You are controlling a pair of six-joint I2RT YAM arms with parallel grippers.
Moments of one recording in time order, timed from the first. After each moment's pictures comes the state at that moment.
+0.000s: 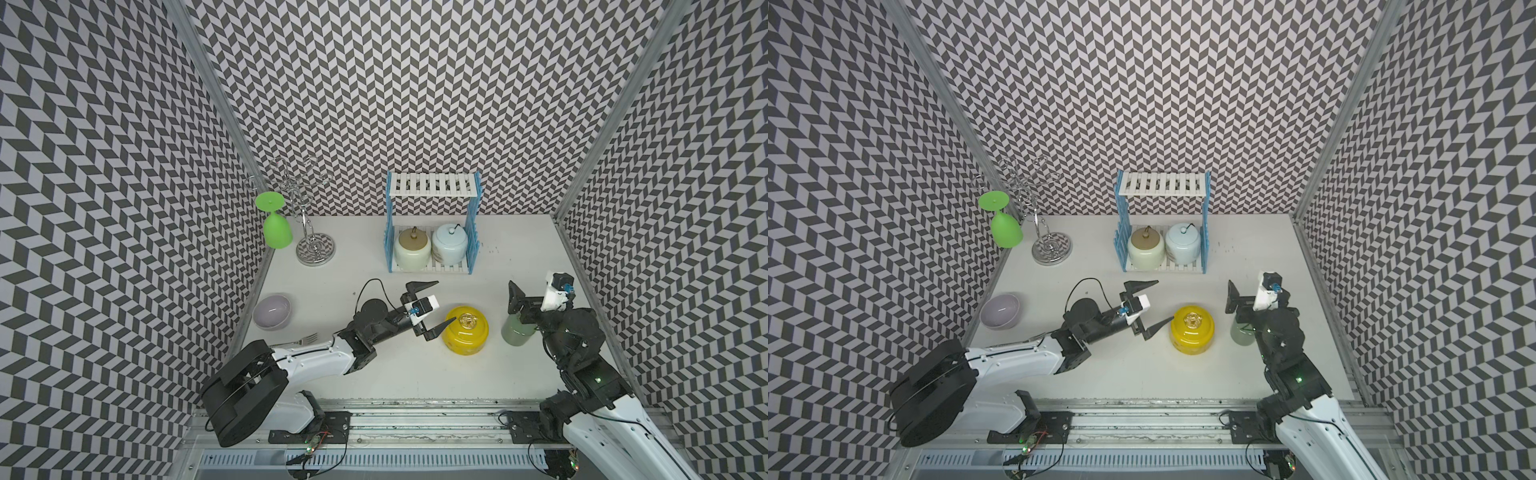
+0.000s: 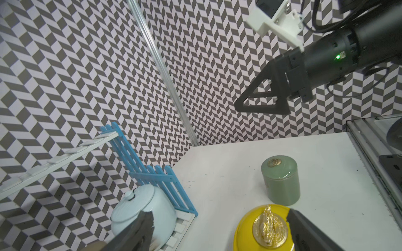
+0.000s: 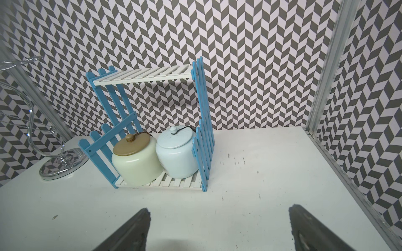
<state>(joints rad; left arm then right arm) -0.82 1.33 0.52 0.86 0.31 0.34 0.39 0.50 0.47 -0.12 0.31 0.14</state>
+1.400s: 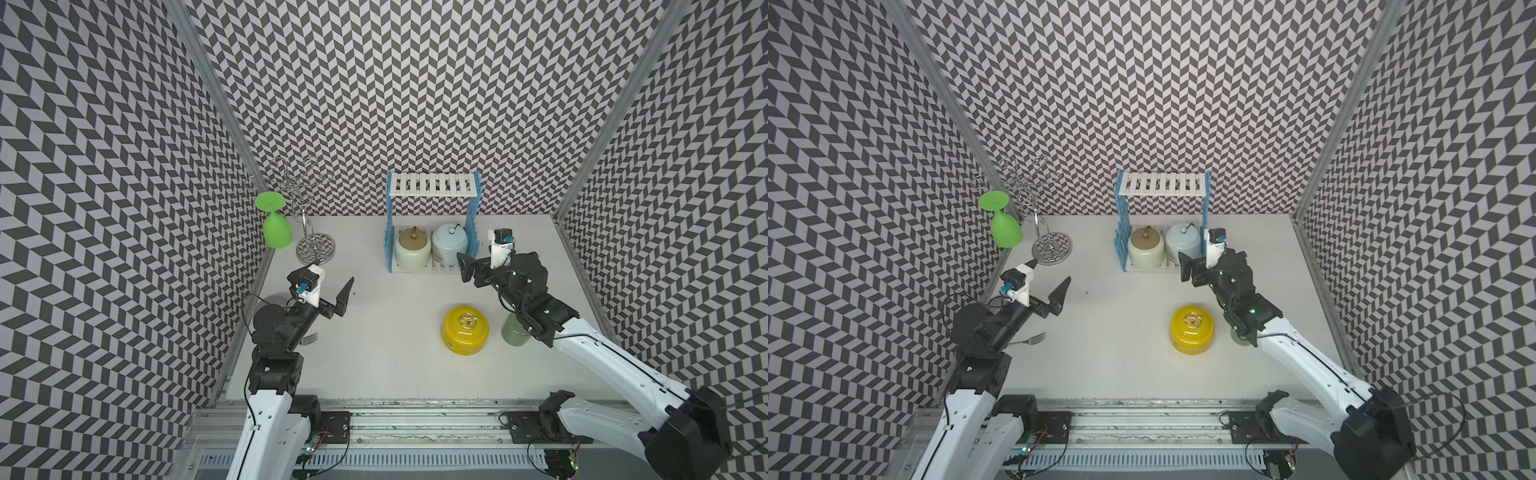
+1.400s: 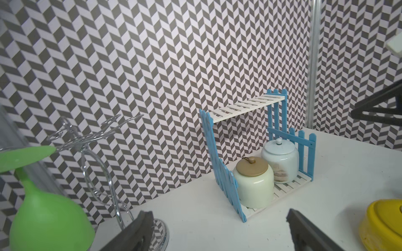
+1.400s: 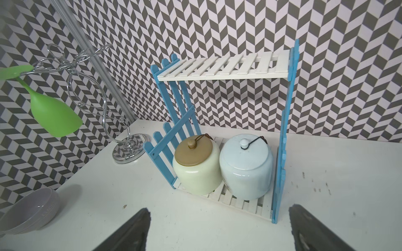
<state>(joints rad) 0.00 0.55 0.47 0.15 0.42 0.15 0.53 1.16 0.84 0.09 0.14 0.20</state>
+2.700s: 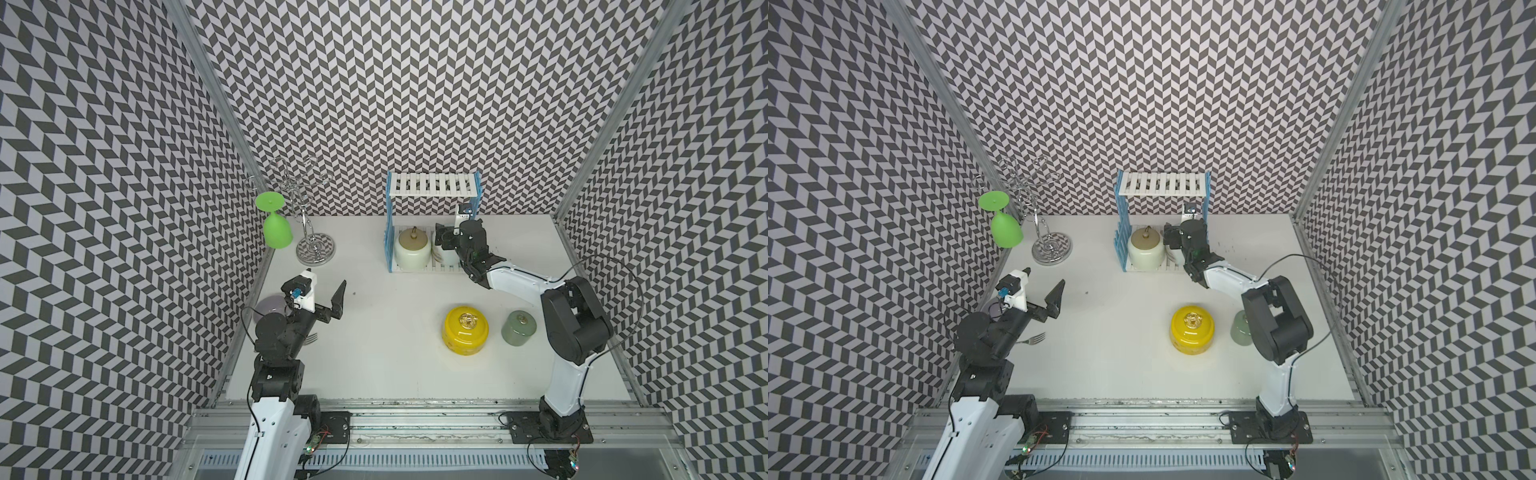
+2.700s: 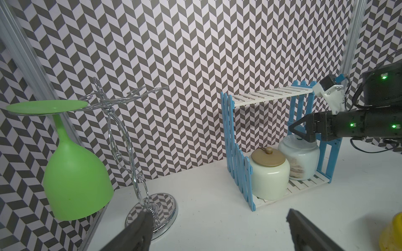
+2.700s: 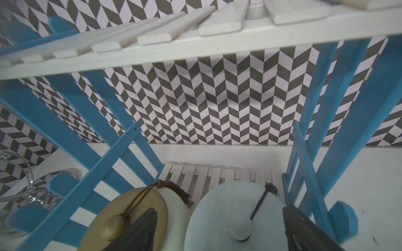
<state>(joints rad) 0.01 0.50 0.39 0.16 0.34 0.10 0.45 1.91 1.29 0.35 0.26 0.23</state>
